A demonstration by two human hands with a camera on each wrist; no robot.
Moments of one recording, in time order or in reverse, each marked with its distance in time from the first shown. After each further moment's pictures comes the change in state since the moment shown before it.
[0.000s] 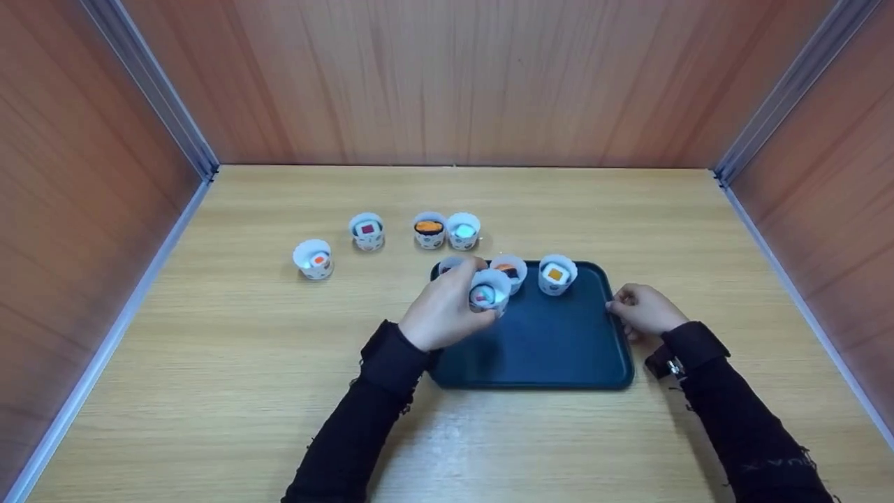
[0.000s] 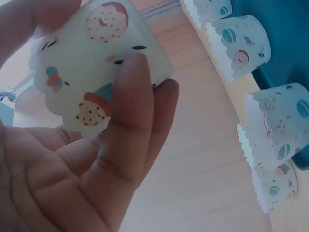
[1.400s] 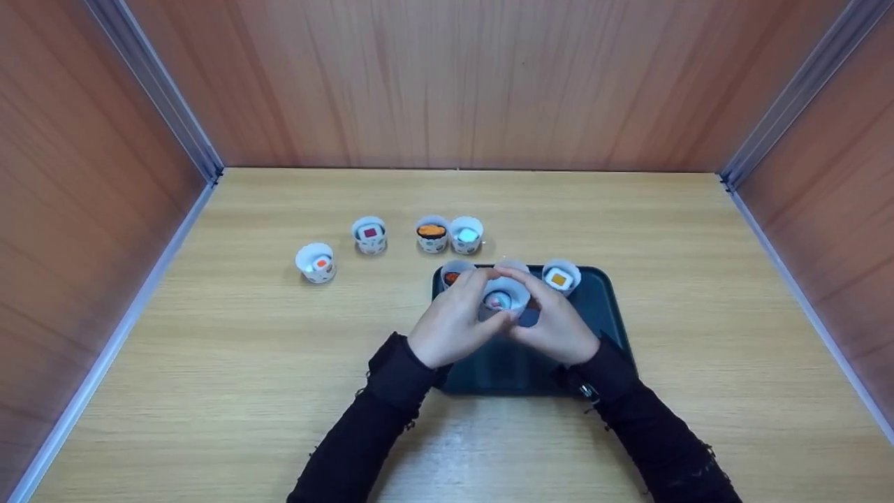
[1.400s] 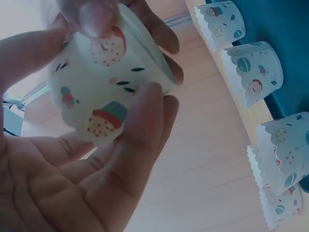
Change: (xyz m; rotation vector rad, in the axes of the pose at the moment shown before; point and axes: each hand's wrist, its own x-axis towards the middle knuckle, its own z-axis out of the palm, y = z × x) left_hand -0.008 0.010 0.011 0.030 0.068 0.103; right_hand -0.015 -0.131 0.088 0.202 0.152 -0.682
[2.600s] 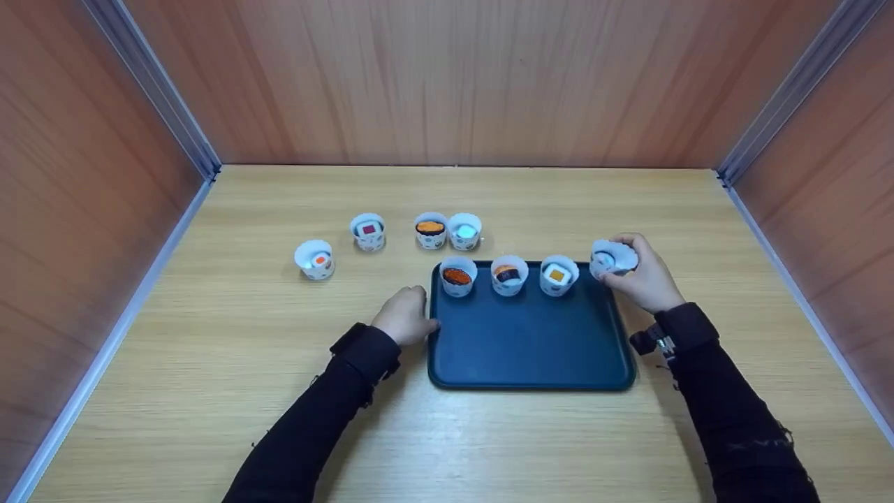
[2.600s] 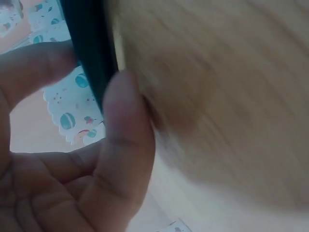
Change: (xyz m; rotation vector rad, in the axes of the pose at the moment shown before) left_hand -0.004 -0.092 -0.002 0.190 -0.216 -0.492; right_hand -0.019 0.088 -0.121 -0.086 0.174 0.402
